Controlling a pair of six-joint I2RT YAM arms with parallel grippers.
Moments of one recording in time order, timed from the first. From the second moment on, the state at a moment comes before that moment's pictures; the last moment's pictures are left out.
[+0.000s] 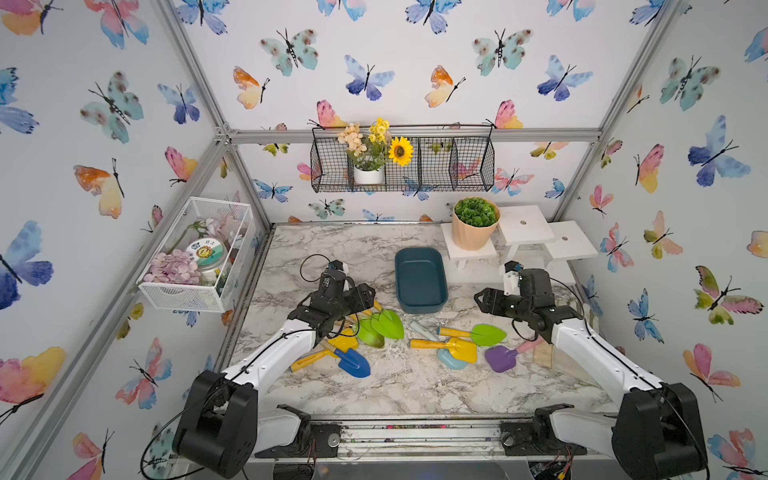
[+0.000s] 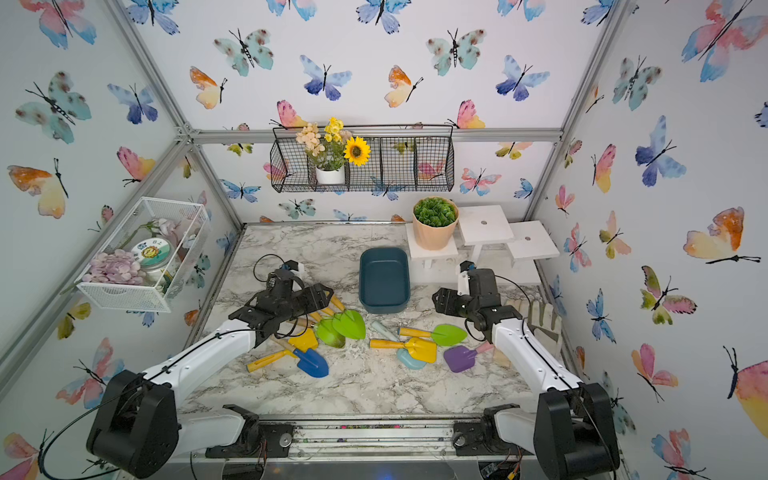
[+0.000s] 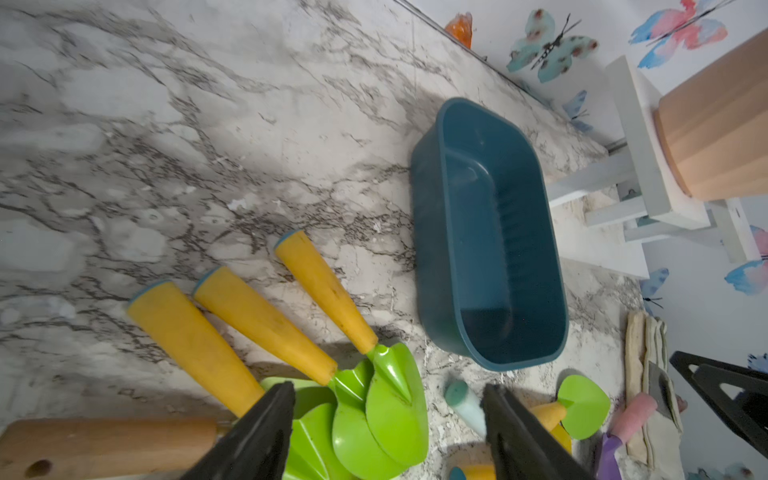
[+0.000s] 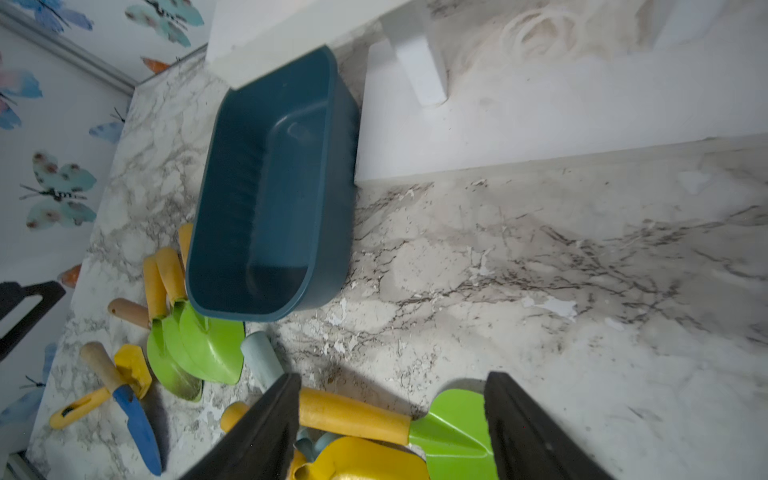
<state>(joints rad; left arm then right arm) -0.40 1.29 0.76 -0.14 0.13 -0.62 0.26 1.24 0.75 -0.32 -0.28 0.33</state>
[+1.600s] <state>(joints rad) -0.42 1.30 0.74 -0.12 0.13 -0.65 0.56 1.65 0.91 -0.50 -0.09 0.12</state>
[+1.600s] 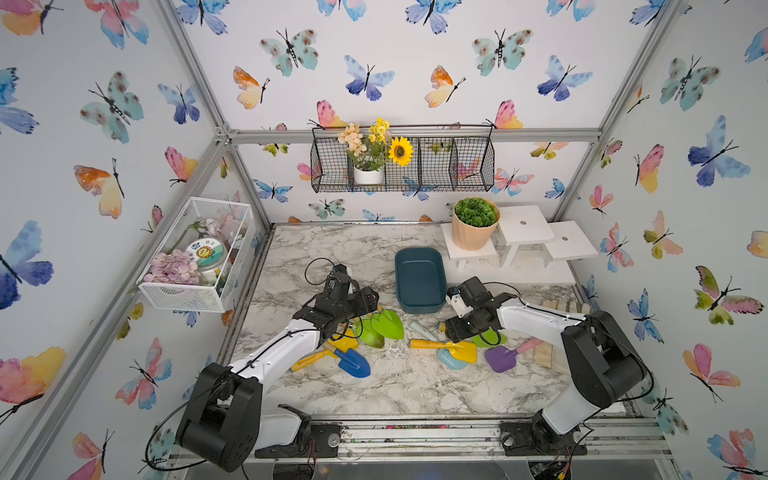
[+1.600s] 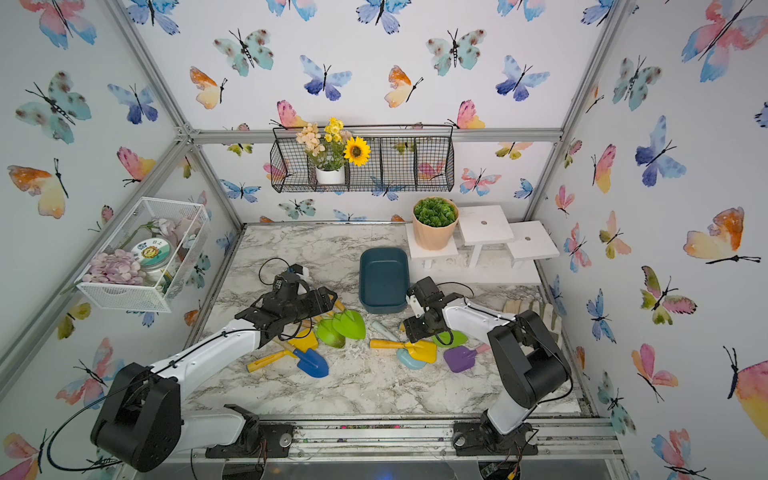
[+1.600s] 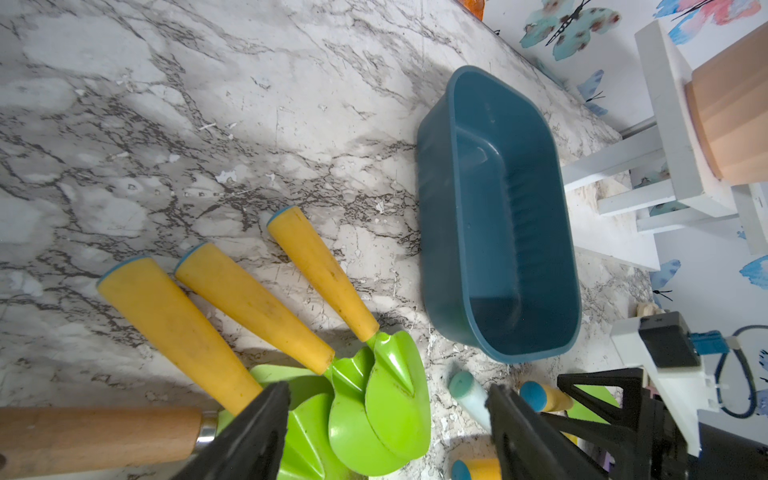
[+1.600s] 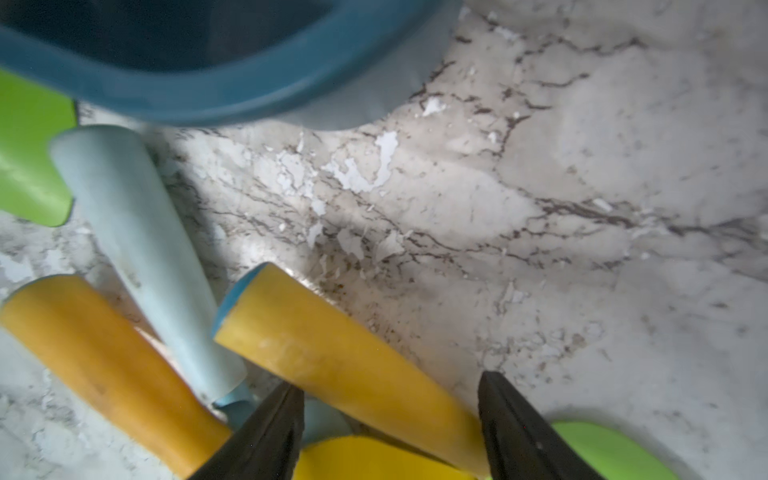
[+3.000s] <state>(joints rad) -0.42 1.31 0.75 -0.12 0.13 -0.64 0.56 1.65 0.94 -0.48 0.21 0.11</state>
